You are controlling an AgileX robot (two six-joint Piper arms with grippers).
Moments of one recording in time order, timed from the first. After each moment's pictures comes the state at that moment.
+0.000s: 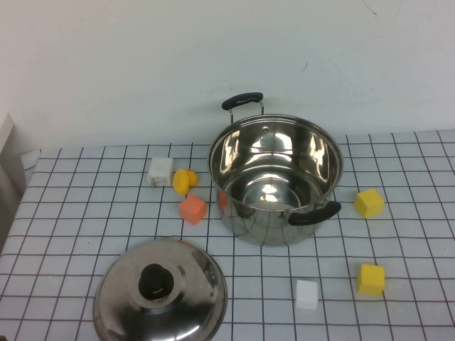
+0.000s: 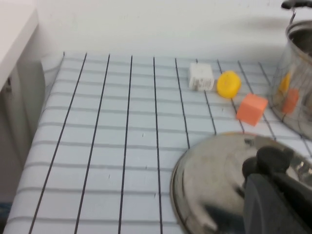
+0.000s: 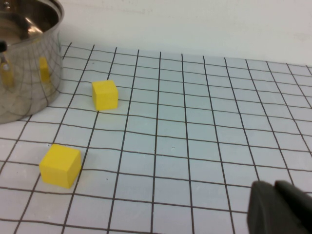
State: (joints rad) right arm -0.03 -0.01 0.02 -0.06 0.42 -0.08; left arm -0.11 -0.01 0.02 0.04 0.34 -0.20
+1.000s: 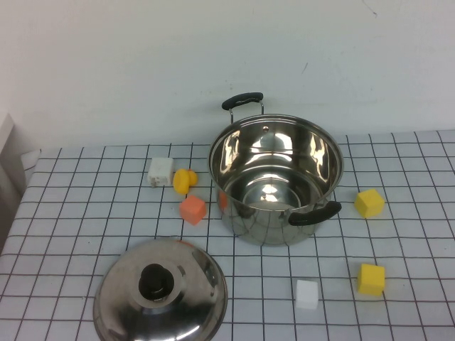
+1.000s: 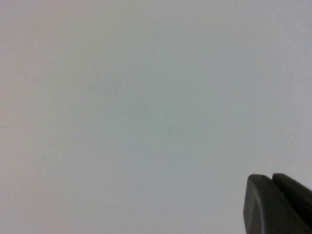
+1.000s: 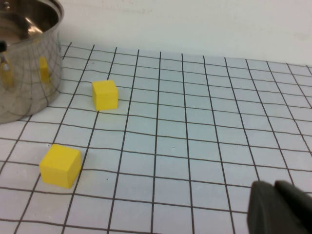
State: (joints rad) right arm -0.03 -0.01 0.02 -0.06 0.42 -0.08; left arm -0.11 0.02 -0.20 -0.16 -0.18 -0.17
